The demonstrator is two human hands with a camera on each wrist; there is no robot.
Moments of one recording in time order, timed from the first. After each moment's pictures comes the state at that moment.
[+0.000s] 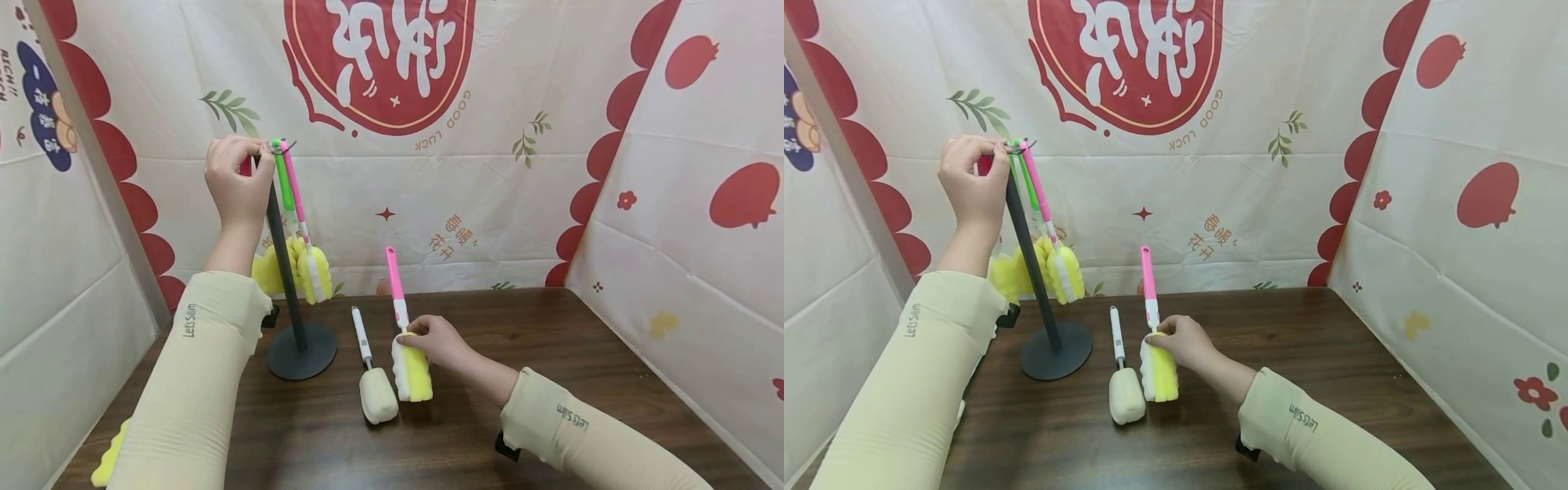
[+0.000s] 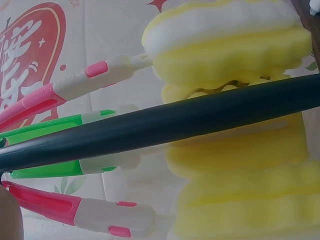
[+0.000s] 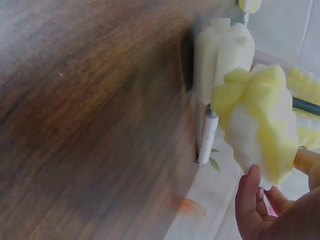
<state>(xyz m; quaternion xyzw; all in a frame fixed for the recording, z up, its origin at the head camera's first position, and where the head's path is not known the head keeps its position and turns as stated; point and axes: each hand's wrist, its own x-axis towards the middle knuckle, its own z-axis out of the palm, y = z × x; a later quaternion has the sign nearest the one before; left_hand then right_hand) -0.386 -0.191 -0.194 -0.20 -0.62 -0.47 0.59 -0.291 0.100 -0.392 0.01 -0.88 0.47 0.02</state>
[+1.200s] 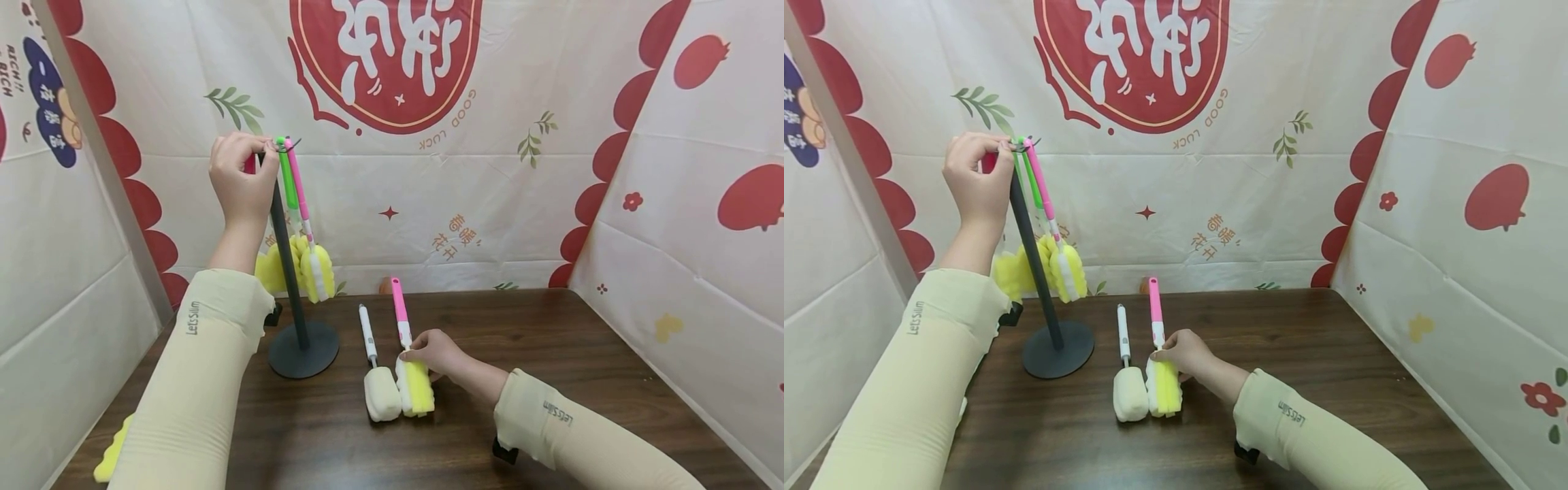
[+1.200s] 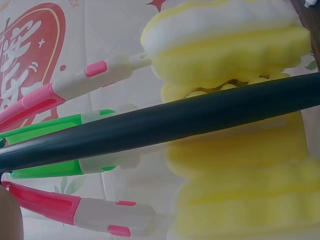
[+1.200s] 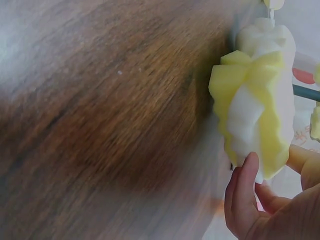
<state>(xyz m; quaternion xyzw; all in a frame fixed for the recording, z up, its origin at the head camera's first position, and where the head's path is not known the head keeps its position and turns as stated) -0.388 -0.190 -0.193 -0.20 -0.62 -0.47 0.60 -0.302 0.103 -0.422 -0.03 -0.90 0.44 -0.05</state>
